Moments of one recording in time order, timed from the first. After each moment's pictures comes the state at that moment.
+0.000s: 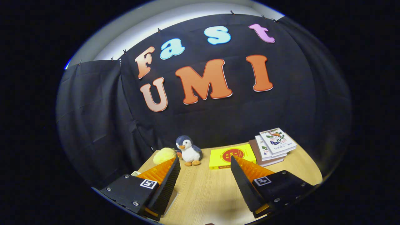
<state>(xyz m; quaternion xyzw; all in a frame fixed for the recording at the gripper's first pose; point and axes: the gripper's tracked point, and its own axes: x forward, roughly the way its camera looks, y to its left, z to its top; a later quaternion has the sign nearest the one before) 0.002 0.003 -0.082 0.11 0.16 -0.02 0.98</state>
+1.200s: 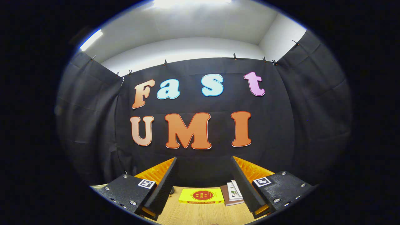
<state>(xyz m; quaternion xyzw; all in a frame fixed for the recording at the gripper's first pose) -0.013 -0.062 0.013 0.03 -0.05 -0.09 0.99</state>
